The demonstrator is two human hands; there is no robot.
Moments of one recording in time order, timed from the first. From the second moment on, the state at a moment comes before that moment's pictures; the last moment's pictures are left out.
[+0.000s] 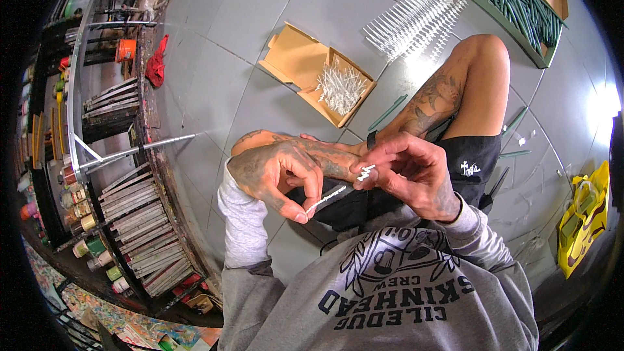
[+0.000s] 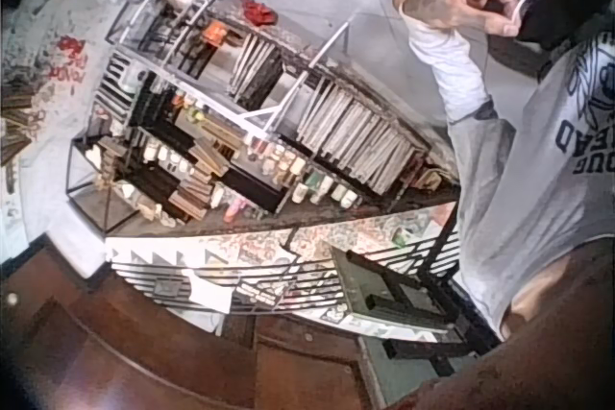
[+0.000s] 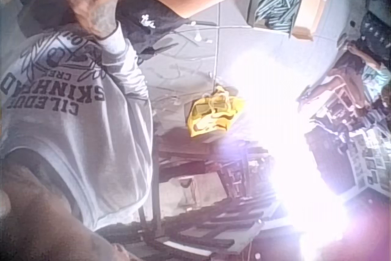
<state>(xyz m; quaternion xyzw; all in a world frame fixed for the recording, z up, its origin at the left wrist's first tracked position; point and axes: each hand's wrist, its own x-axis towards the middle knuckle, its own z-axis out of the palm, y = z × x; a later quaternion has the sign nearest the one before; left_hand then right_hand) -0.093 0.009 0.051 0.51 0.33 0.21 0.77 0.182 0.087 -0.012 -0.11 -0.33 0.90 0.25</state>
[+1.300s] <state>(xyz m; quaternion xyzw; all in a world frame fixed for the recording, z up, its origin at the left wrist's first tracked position) 0.021 0.038 -0.134 0.37 0.69 0.41 0.47 0.256 0.149 0.078 -0.27 -0.91 0.30 0.11</state>
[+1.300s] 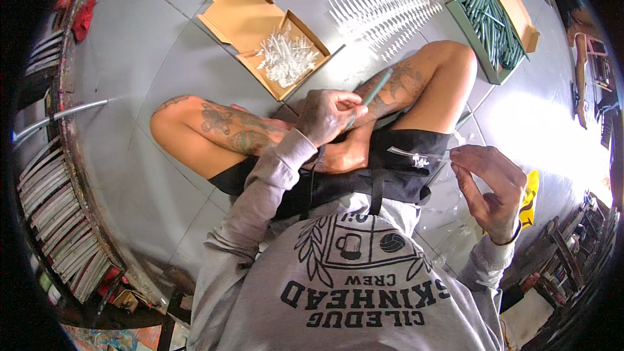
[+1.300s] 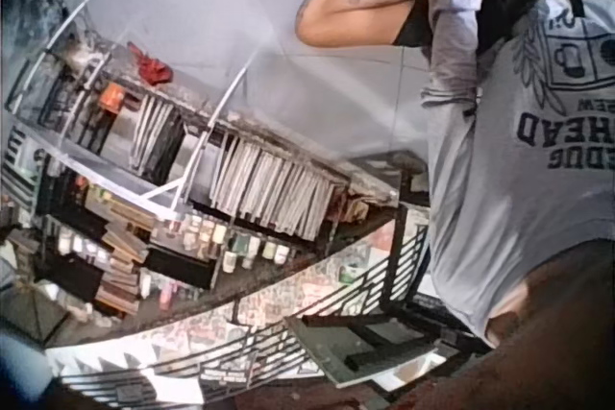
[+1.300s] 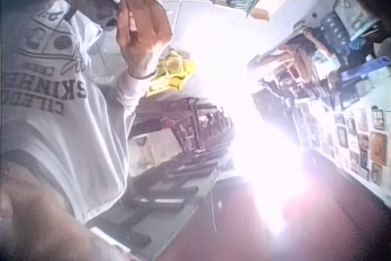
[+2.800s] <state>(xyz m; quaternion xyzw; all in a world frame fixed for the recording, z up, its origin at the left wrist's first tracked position) 0.076 0.048 -0.192 0.57 0.70 0.41 0.12 0.251 0.241 -0.131 -0.40 -0.72 0.56 0.01</state>
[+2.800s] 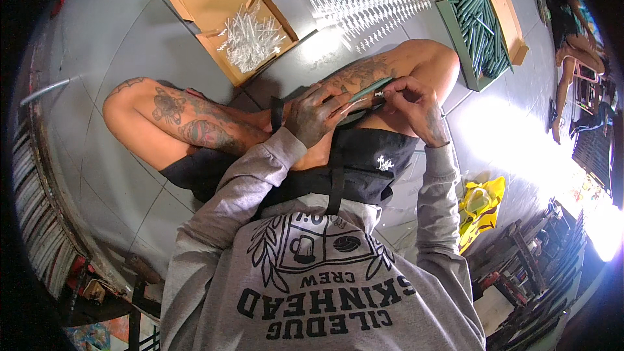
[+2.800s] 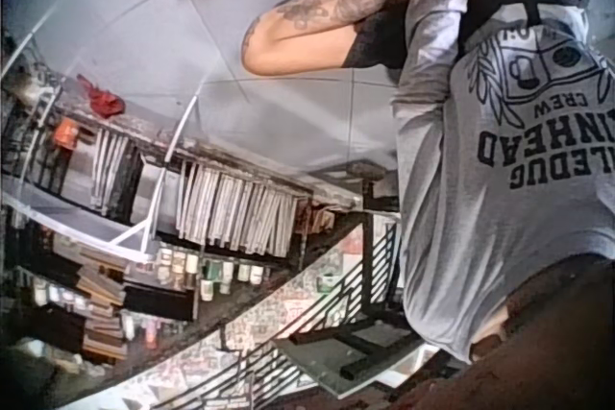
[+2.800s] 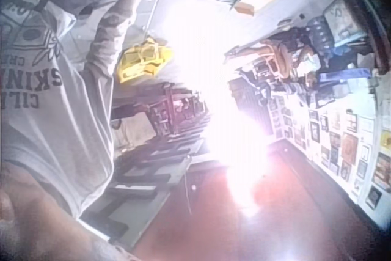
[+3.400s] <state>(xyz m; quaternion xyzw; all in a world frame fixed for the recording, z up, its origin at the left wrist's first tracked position) 0.075 0.046 -0.209 0.60 0.69 0.41 0.06 0.231 0.242 -0.129 -0.43 -0.69 0.58 -0.01</state>
